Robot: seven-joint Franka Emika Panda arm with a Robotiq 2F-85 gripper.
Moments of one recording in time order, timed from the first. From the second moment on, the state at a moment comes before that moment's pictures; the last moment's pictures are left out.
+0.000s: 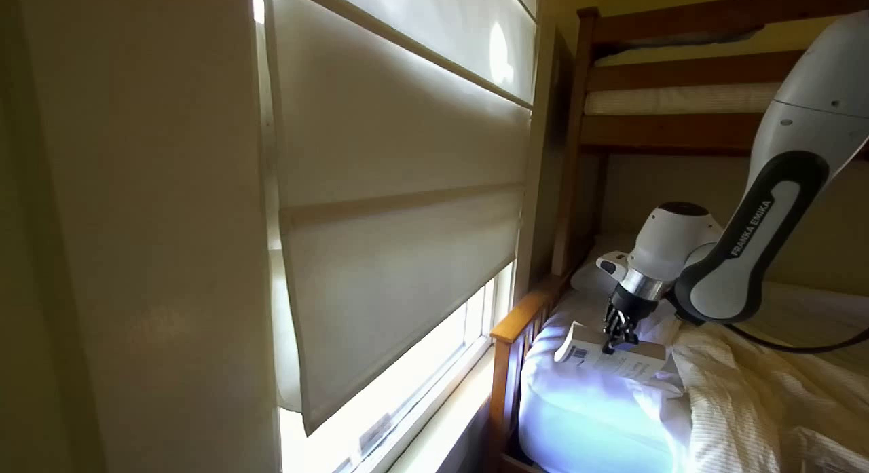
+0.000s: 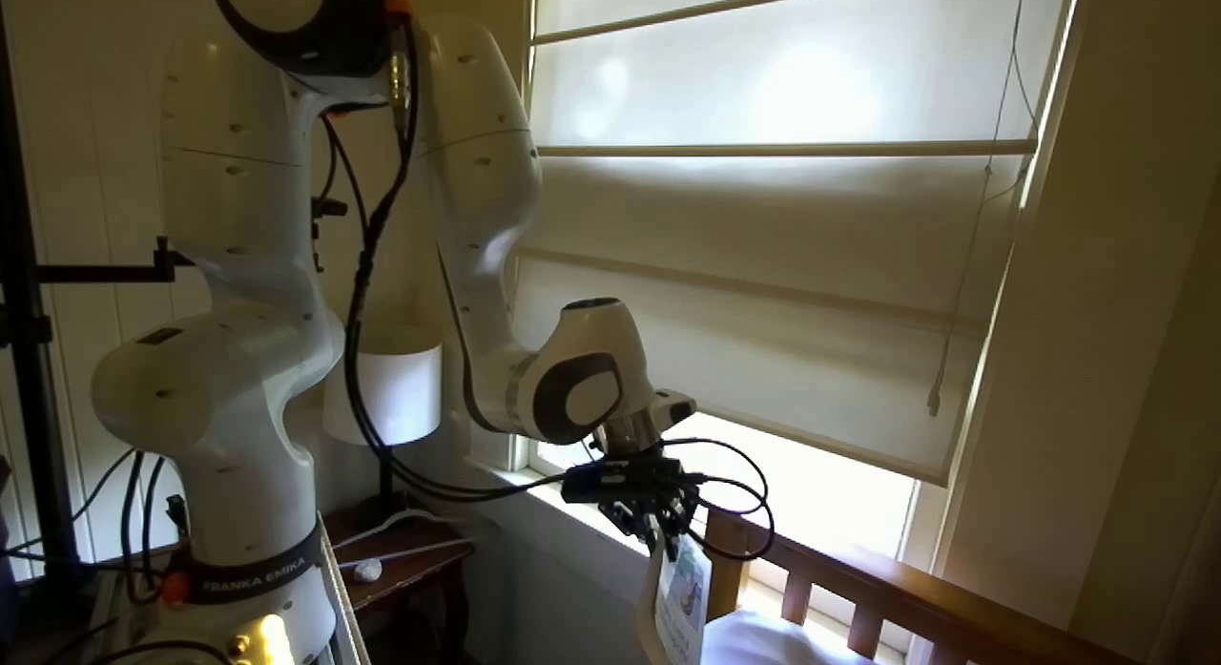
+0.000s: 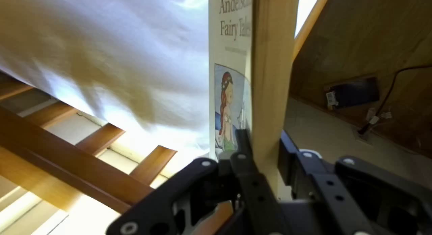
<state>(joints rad) -0.63 0.04 0.06 -2.74 -0.72 3.16 -0.49</state>
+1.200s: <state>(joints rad) -0.29 -0.09 0.21 -2.72 -0.54 2.95 0.05</state>
